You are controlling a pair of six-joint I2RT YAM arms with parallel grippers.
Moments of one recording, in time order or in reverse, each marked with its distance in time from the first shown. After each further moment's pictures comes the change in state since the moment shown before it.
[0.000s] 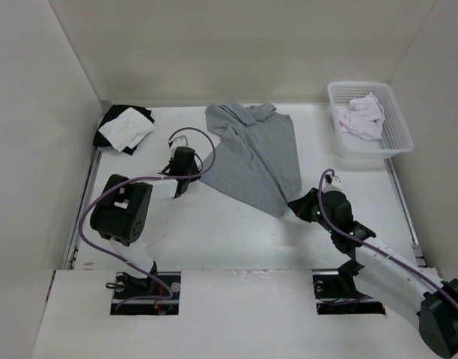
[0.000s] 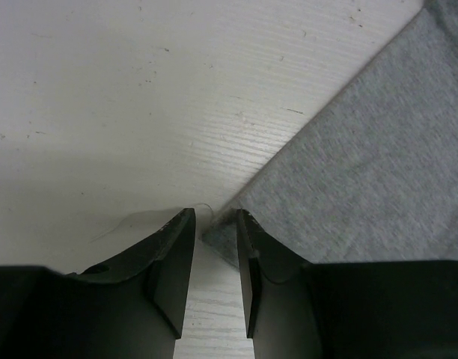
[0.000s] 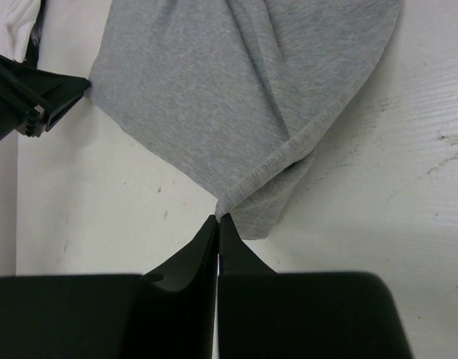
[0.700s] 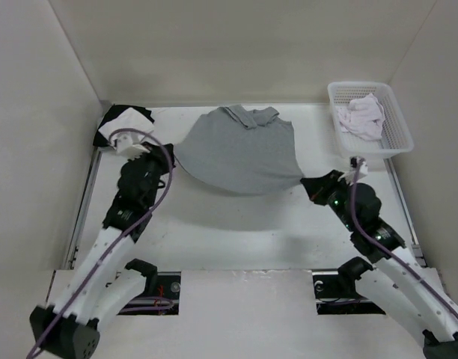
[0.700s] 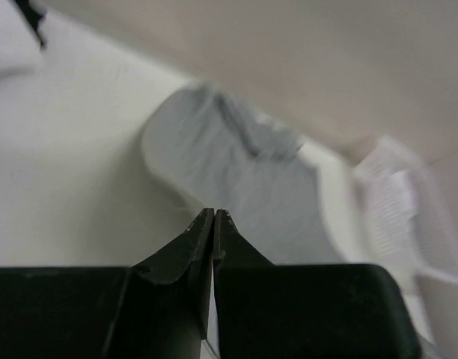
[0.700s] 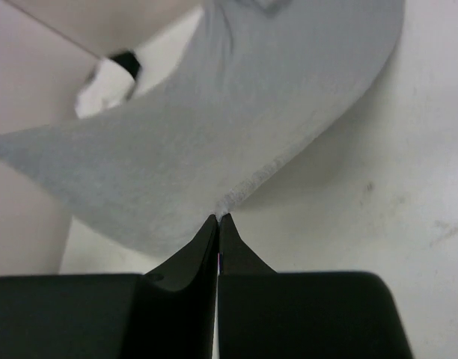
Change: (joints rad) left arm -0.004 -0.820 -0.124 -0.165 -0.005 -0.134; right arm 0.005 -0.205 0.208 -0.212 0.082 -0.076
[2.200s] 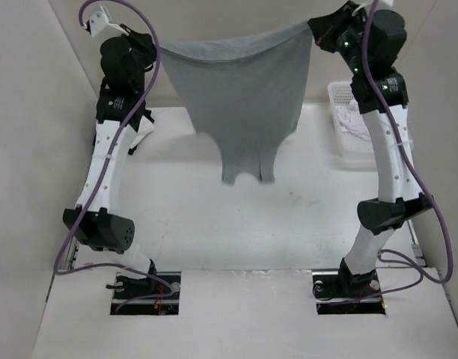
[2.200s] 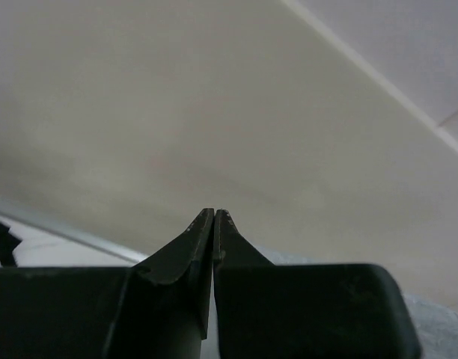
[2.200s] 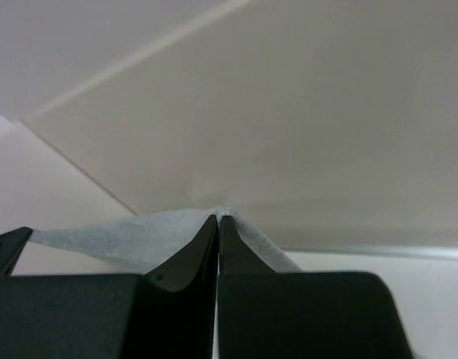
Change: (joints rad) left arm 0.199 0.731 1.228 -0.227 0.037 0.043; right arm -0.269 1.219 1.883 -0.297 -0.183 -0.229
